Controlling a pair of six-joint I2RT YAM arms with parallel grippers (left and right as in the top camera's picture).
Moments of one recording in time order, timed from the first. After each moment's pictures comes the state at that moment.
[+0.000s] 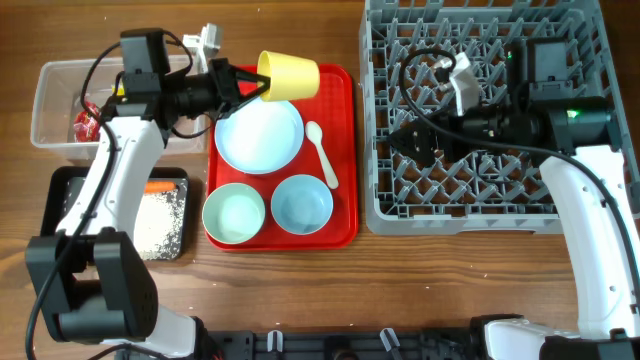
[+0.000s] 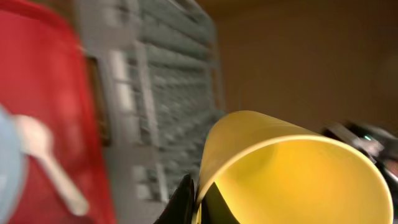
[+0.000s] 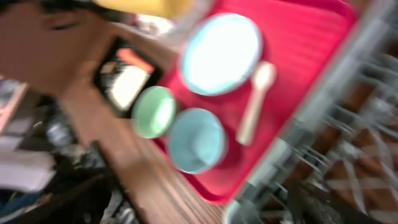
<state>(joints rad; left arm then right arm) 0.02 1.70 1.28 -0.35 1.17 -0.57 0.08 1.44 1.44 -1.10 -0.85 -0.26</state>
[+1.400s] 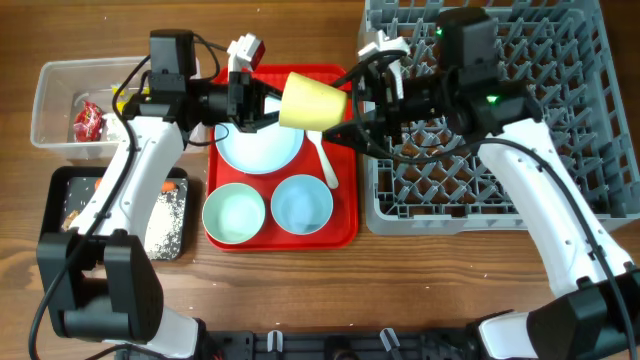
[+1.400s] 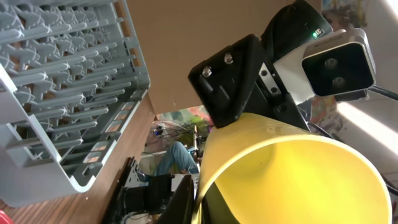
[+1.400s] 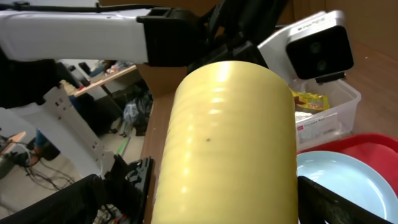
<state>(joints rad) -0.07 1.70 1.28 -0.37 1.56 -0.56 0.30 1.59 1.44 -0.54 -1.24 -0.27</state>
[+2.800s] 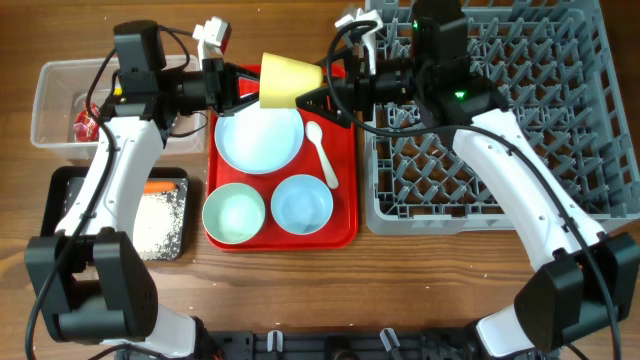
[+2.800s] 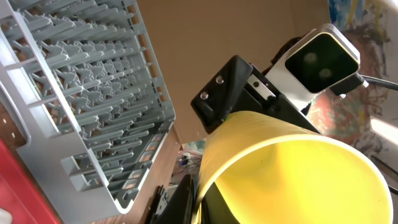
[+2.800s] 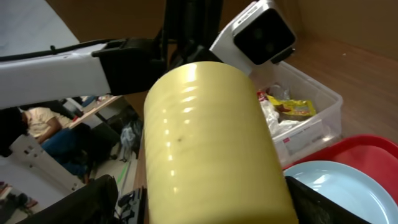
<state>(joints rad) 0.03 1.70 1.28 -0.22 1.49 -0.60 0.35 1.69 1.44 -0.20 -1.15 0.11</state>
